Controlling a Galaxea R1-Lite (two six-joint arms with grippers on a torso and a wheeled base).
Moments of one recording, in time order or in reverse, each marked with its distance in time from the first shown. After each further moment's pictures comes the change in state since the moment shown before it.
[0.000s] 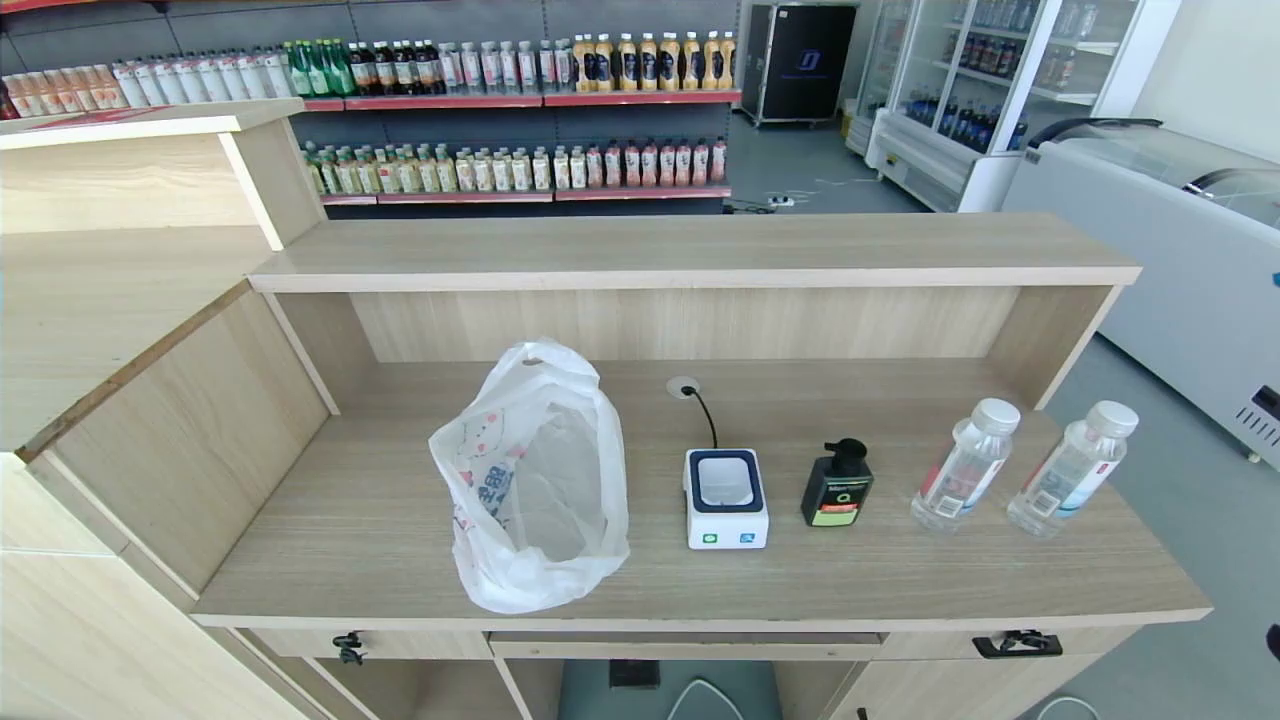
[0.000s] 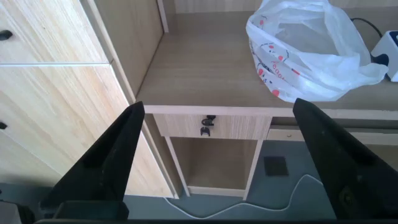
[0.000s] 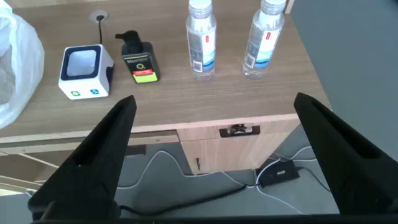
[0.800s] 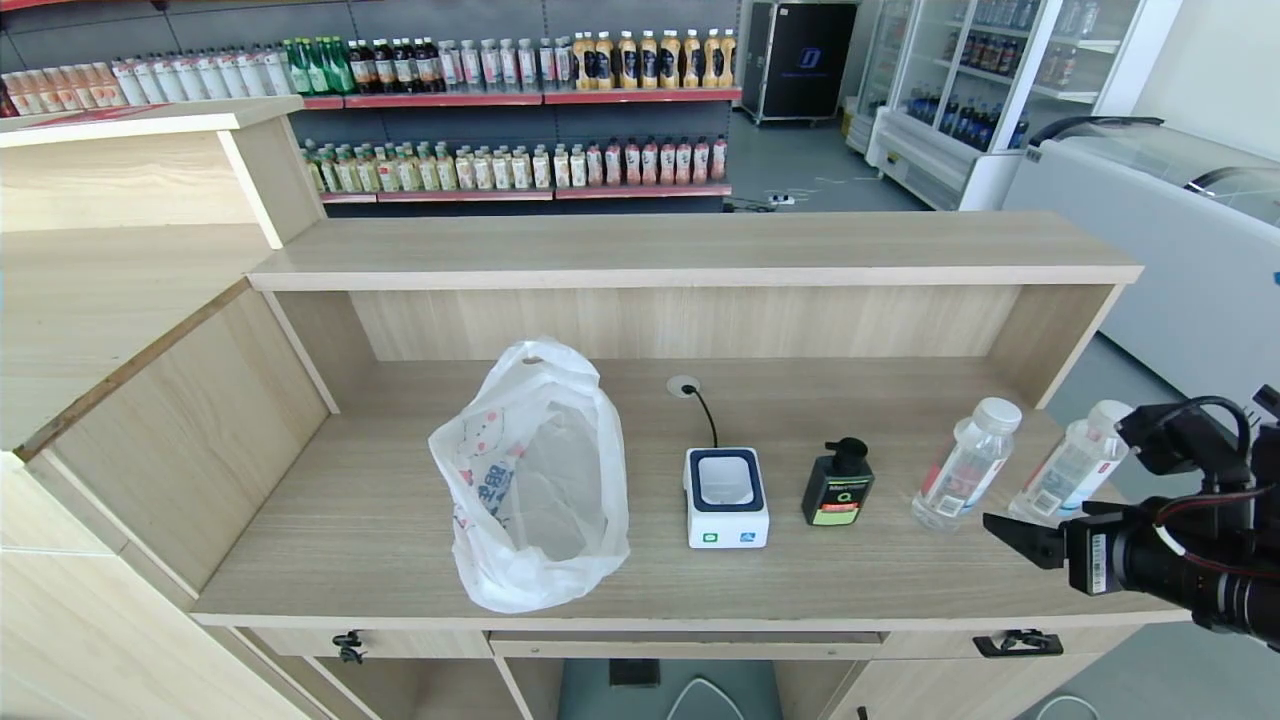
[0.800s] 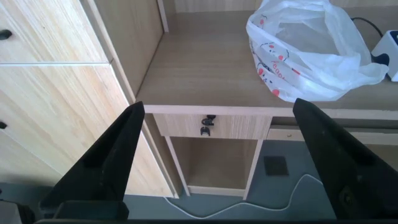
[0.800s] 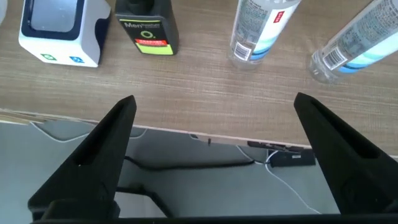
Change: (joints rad) left arm 0.000 0.000 0.000 0.000 0.000 -0.001; right arm 0.005 0.948 -0.064 -0.590 0.176 -0.095
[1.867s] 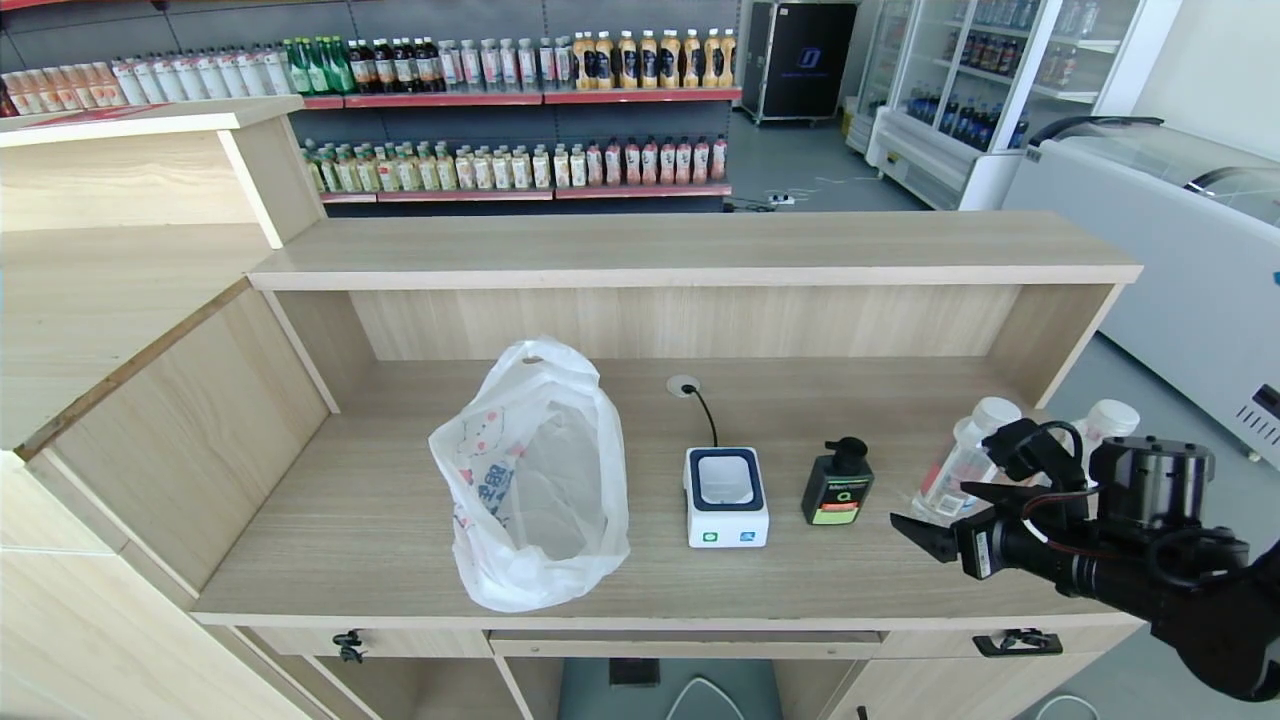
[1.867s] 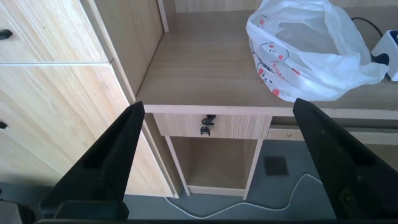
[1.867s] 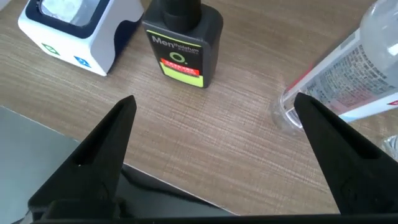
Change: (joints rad) left arm 0.000 0.000 0.000 0.000 0.000 0.000; right arm 0.016 0.471 -0.047 -0.472 0.207 -0.163
